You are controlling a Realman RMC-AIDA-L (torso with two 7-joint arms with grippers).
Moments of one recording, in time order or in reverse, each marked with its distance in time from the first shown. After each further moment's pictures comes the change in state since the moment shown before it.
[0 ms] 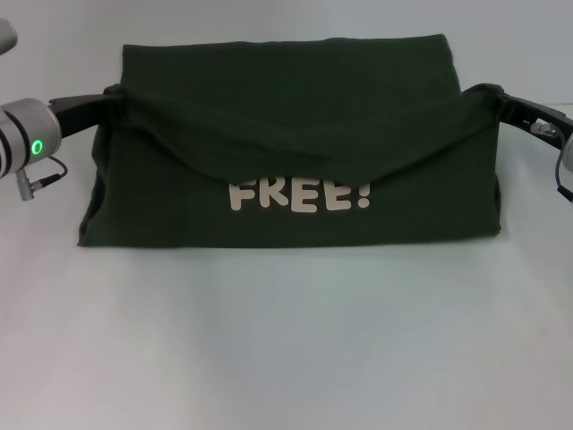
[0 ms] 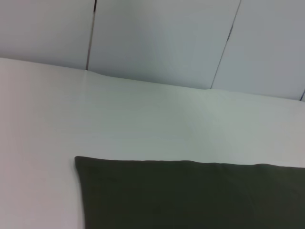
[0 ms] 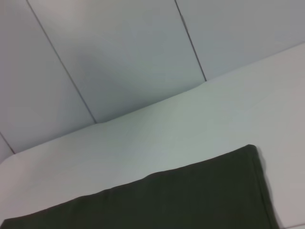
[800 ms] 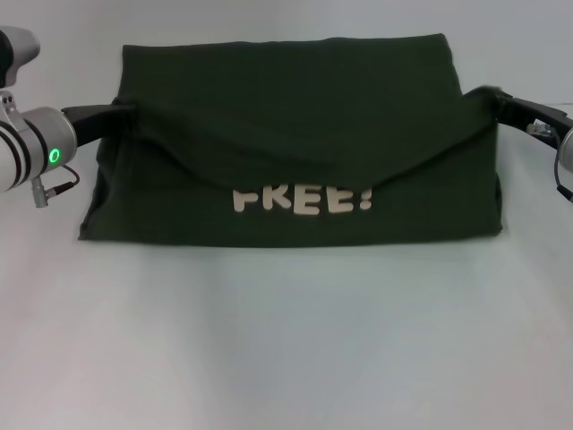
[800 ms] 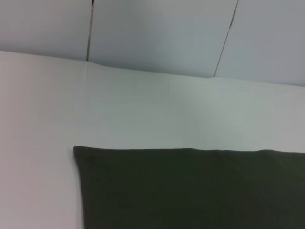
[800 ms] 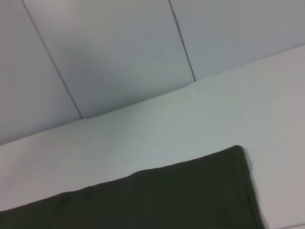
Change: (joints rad) left arm -0.015 -0.015 0.016 -0.038 -0.001 -0.067 0.029; right arm 0.018 0.006 0.000 0.013 0.020 0.071 -0.066
